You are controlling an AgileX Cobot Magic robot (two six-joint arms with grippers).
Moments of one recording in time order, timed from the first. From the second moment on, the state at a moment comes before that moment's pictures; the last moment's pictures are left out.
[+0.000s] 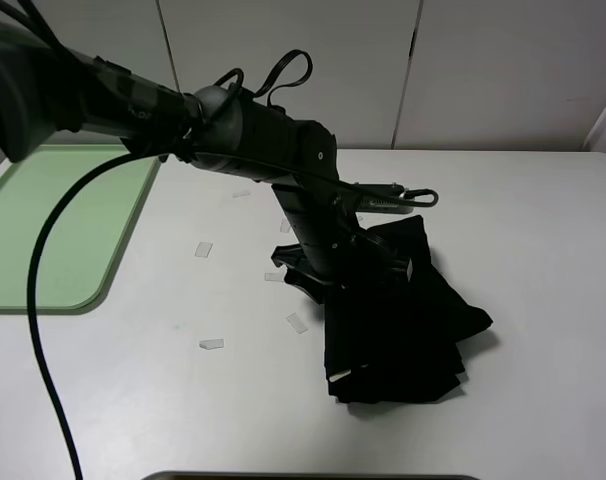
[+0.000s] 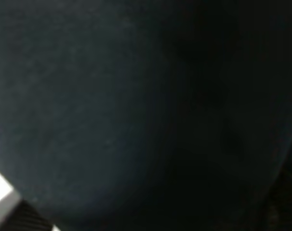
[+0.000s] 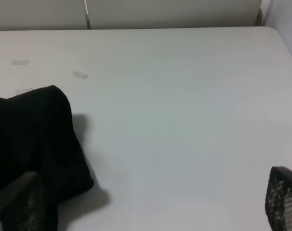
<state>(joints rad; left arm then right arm) -0.82 2.23 -1.51 -0.33 0.57 -0.19 -0.03 0.00 -0.49 0.01 1.03 0.04</state>
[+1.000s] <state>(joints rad) -0.75 2.13 -1.51 0.09 0.77 -0.19 -0.03 0.00 -0.49 0.01 1.03 0.04</state>
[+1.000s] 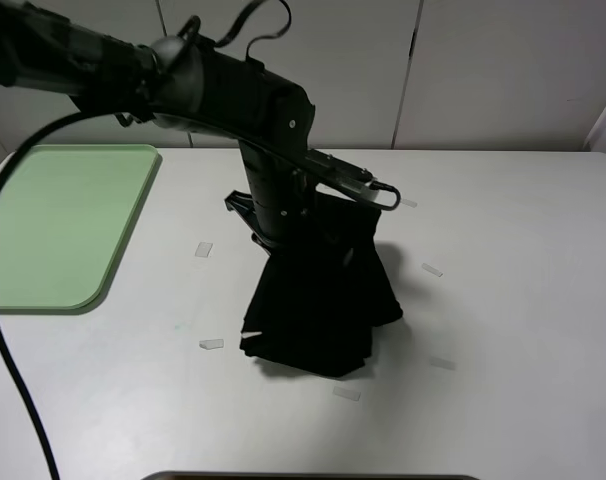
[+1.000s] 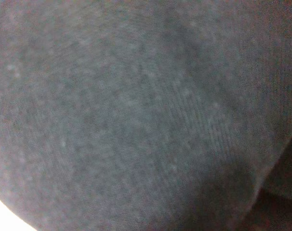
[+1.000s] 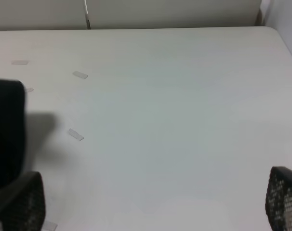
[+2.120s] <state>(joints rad) -0.19 2.03 -1.51 0.21 0.99 0.06 -0.03 0.00 -0.49 0.01 1.03 0.04</state>
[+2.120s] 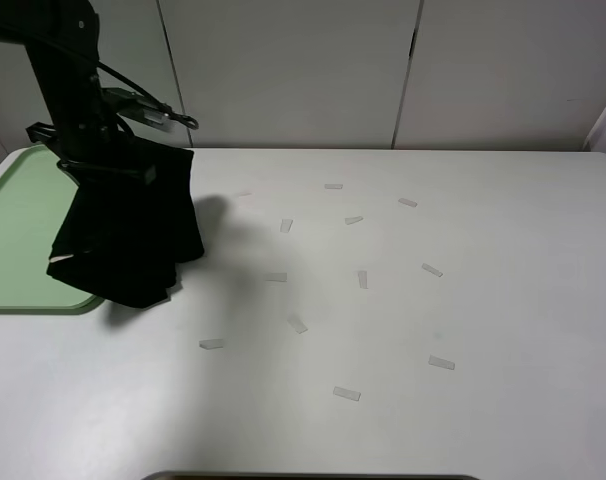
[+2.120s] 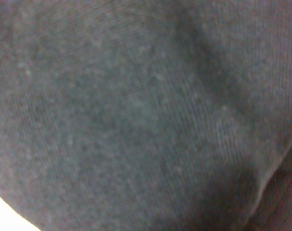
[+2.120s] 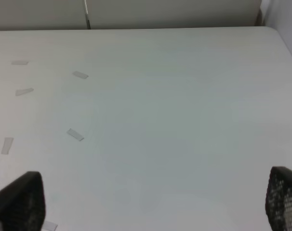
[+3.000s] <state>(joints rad) 0.11 2.03 -1.51 0.20 0.88 0.19 -0.03 0.00 -0.49 0.01 1.03 0.04</state>
